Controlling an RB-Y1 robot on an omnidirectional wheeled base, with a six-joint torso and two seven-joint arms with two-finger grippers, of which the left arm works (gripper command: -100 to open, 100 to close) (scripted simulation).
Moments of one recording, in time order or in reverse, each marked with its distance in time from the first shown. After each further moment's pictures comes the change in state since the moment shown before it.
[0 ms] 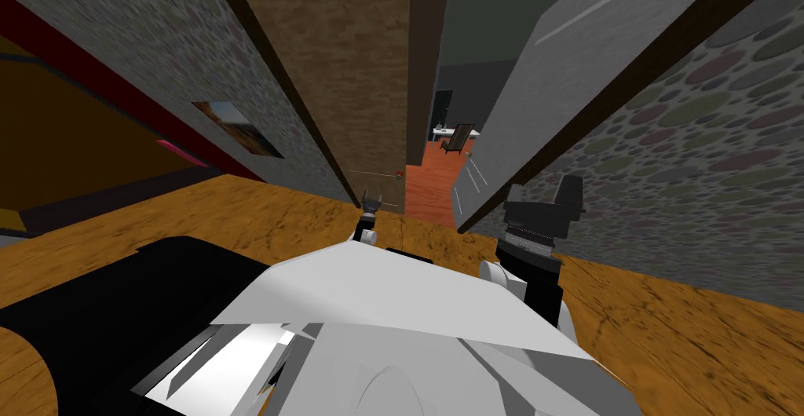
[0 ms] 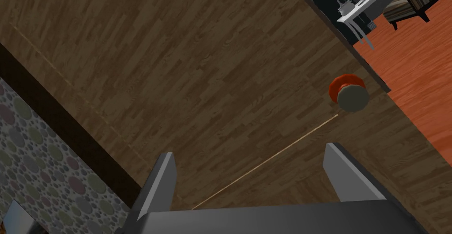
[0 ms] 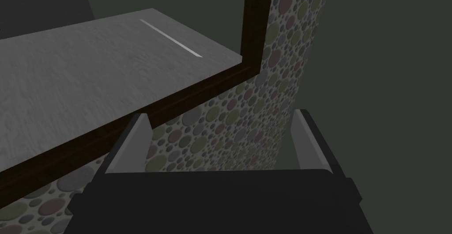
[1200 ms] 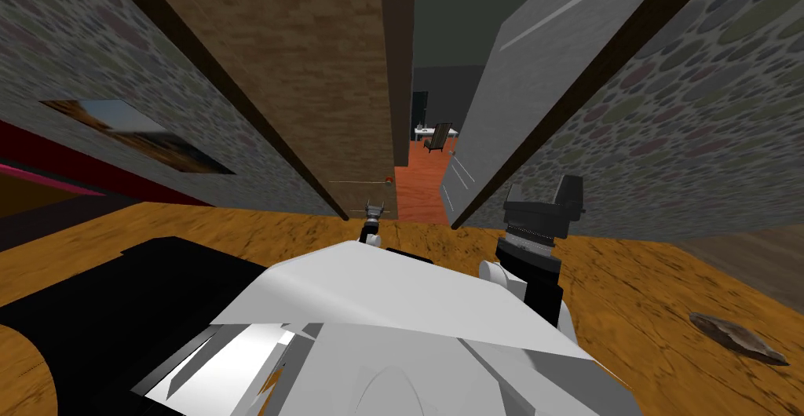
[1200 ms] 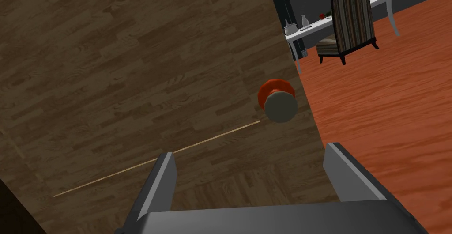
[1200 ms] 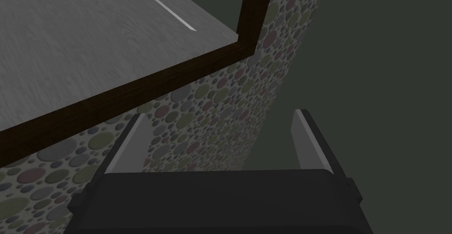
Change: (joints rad) arm -0.074 -0.038 -0.006 0.270 0.100 -0.079 0.265
